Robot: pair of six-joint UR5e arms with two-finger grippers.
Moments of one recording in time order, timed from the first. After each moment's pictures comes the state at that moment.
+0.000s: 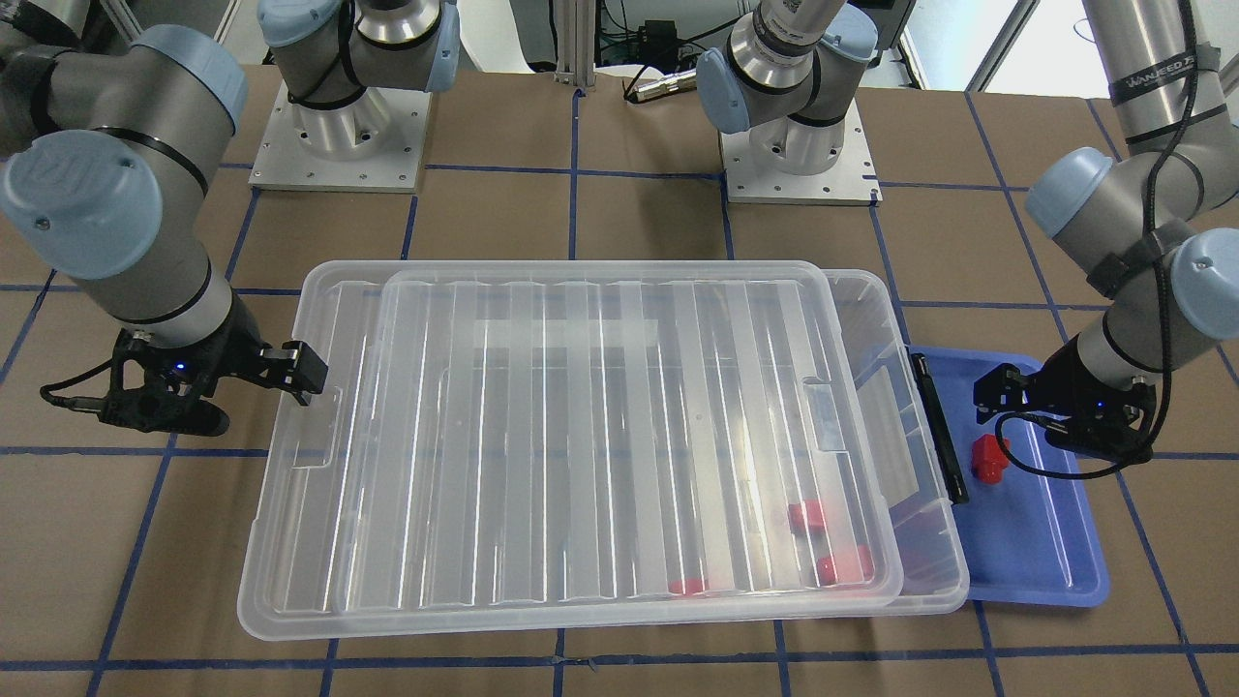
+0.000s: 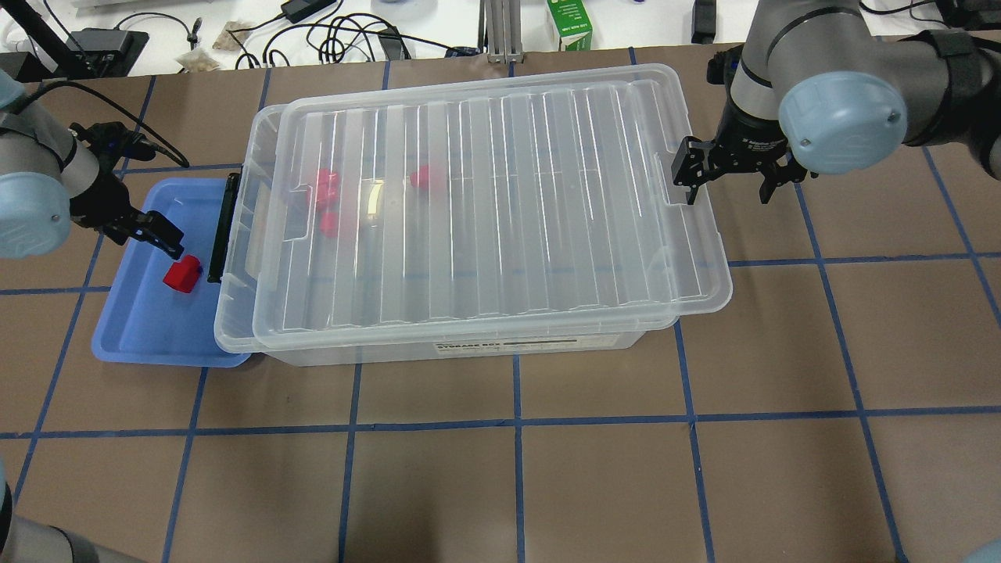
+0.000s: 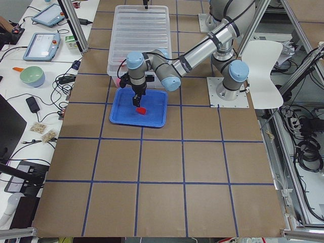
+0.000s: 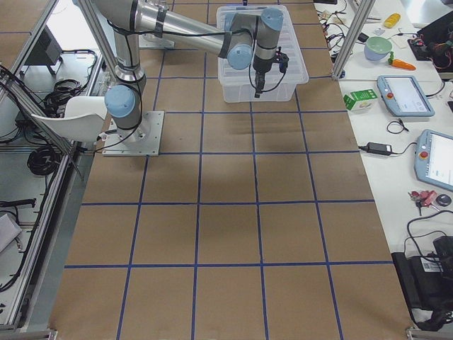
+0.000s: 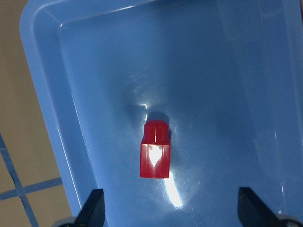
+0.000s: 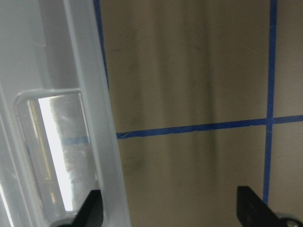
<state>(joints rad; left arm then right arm) -1.10 -1.90 -1.80 -1.02 1.62 0.76 1.47 -1.34 1.66 -1.84 -1.64 -0.02</state>
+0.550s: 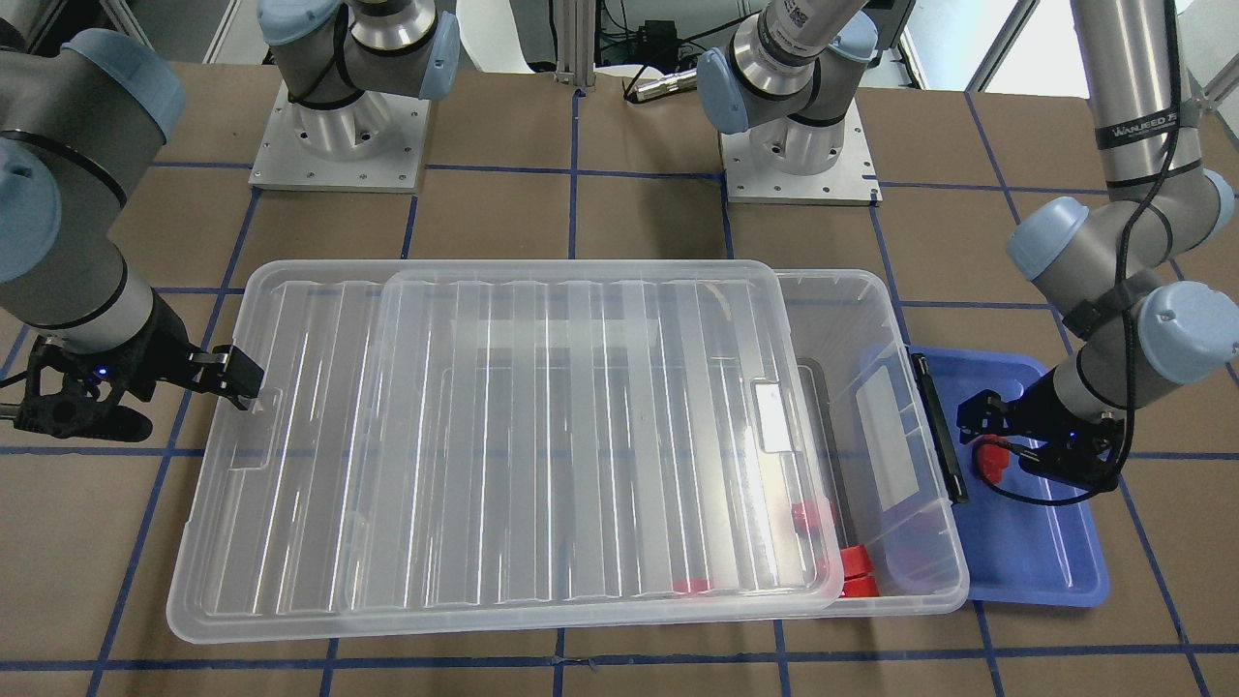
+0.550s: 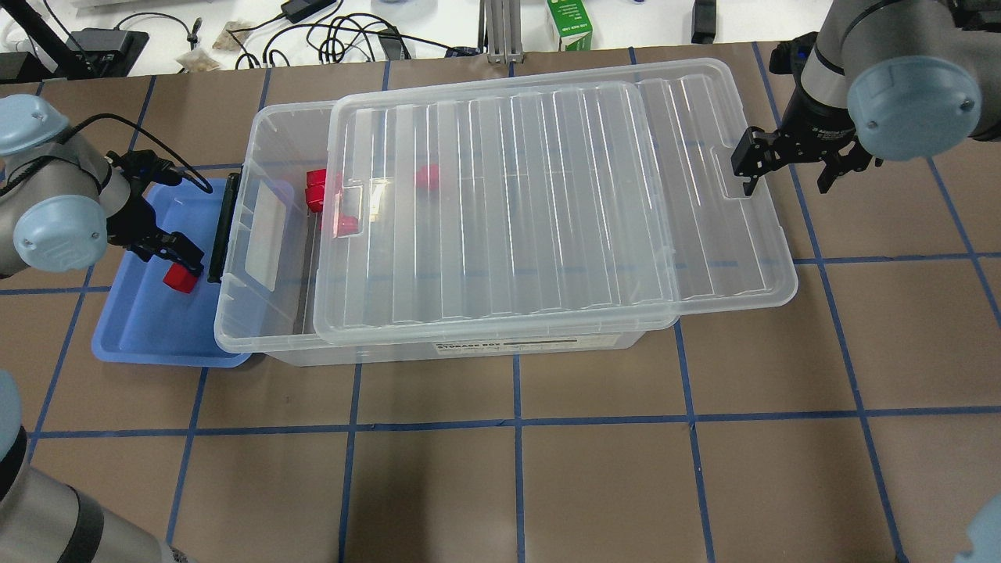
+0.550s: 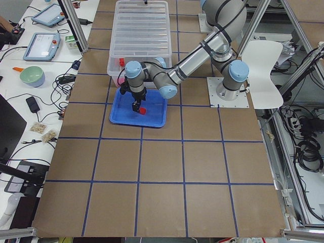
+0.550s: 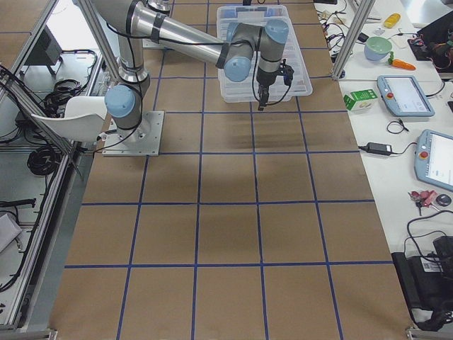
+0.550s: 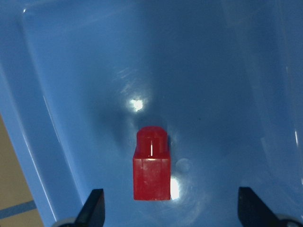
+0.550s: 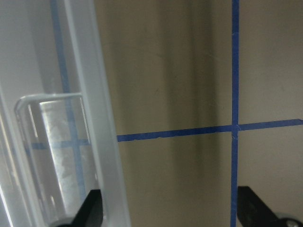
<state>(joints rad) -1.10 -2.00 -1.81 -0.93 1.63 0.79 1.39 -1.34 1.66 -1.85 -1.65 -0.11</state>
